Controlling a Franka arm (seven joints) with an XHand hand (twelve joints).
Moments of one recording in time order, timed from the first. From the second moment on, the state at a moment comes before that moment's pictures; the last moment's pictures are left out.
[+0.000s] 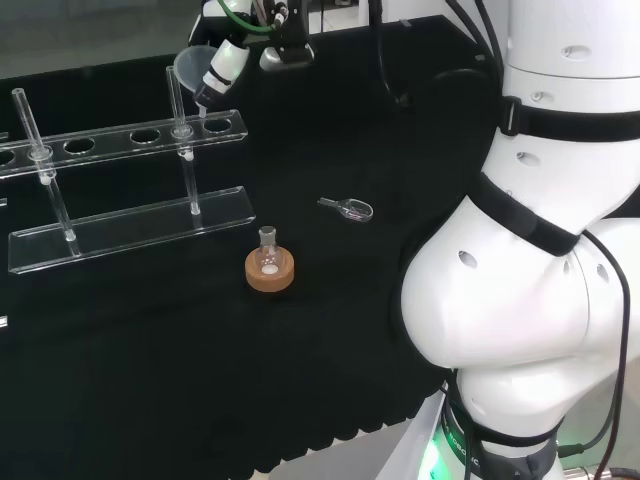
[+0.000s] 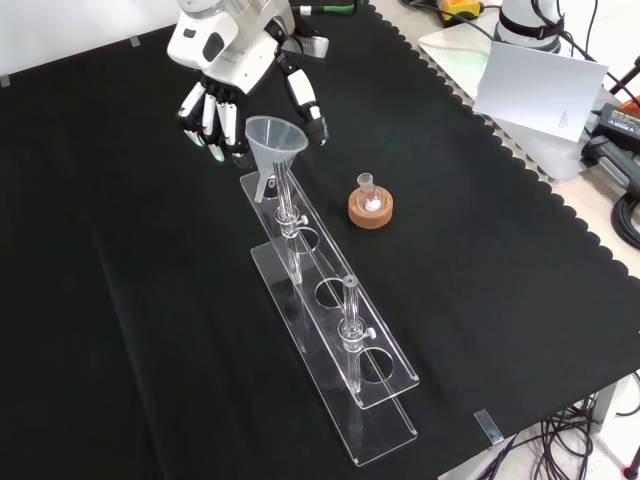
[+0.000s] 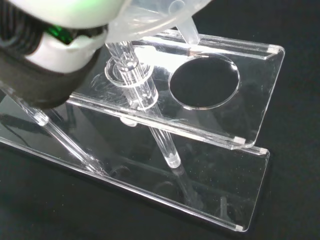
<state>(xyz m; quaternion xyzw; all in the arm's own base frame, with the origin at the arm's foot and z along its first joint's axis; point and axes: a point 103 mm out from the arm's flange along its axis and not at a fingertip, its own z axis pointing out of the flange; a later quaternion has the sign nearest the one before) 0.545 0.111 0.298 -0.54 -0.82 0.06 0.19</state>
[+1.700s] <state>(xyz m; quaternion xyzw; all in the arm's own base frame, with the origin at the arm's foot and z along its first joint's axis) 0.533 0.101 0.271 -0.53 -0.81 0.11 0.21</state>
